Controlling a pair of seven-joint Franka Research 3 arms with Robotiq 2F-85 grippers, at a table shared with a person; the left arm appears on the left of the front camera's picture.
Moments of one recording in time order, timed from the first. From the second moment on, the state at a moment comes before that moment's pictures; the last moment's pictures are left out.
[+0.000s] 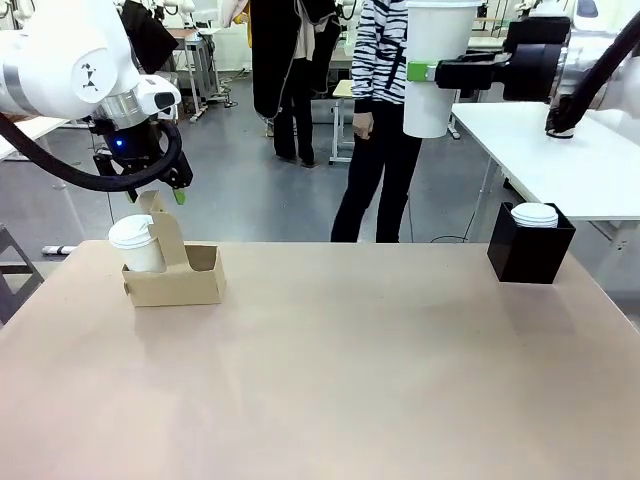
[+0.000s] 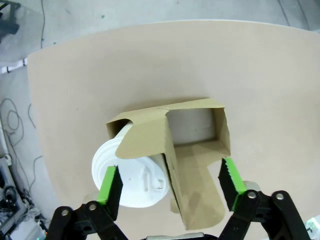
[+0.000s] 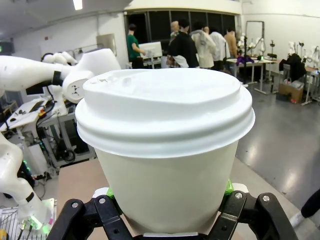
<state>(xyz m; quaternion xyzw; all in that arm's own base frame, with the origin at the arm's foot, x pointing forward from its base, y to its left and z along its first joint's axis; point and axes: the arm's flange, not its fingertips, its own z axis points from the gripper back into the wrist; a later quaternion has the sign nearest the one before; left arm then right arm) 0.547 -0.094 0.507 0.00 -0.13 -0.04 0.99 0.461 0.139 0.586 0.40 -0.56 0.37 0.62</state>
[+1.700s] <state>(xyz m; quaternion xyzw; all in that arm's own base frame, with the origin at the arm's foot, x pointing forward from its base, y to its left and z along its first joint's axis) 0.538 -0.103 0.512 0.00 -0.12 -0.01 0.99 0.461 0.139 0.586 0.40 -0.56 0.37 0.62</state>
